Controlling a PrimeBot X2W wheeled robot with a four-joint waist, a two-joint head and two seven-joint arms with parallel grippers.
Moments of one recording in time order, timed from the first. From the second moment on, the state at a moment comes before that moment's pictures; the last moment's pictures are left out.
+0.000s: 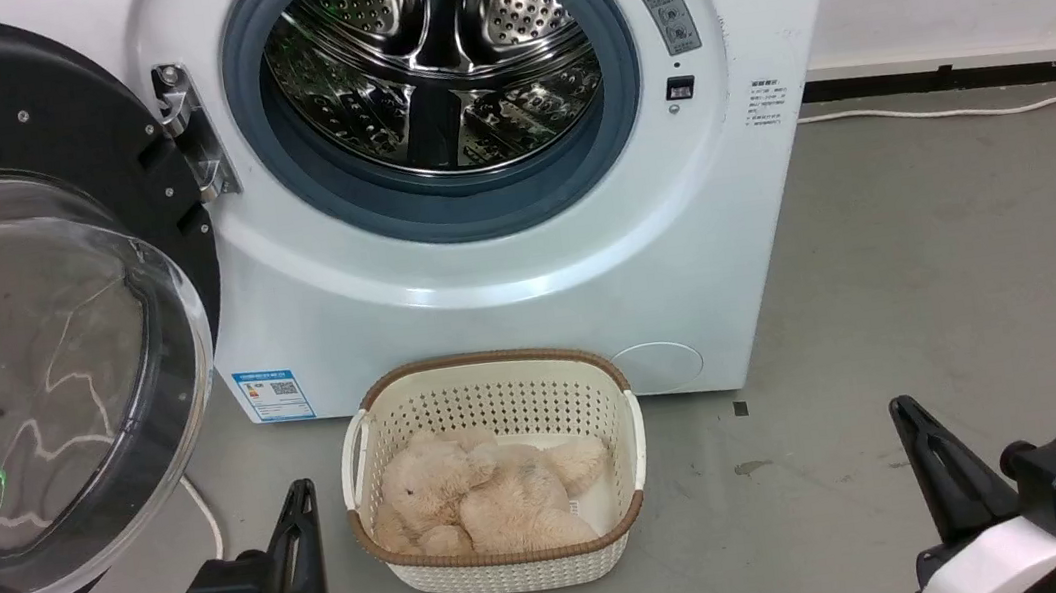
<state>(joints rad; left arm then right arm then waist) 0.03 0.07 -0.04 0.00 -0.04 0.03 -0.04 0.03 -0.05 -0.01 -0.01 0.03 0.13 -0.04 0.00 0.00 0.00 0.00</state>
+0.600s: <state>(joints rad) 0.02 0.05 -0.01 0.00 -0.01 0.01 0.00 0.01 -0.05 0.00 0.00 0.01 0.13 0.00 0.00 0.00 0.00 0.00</state>
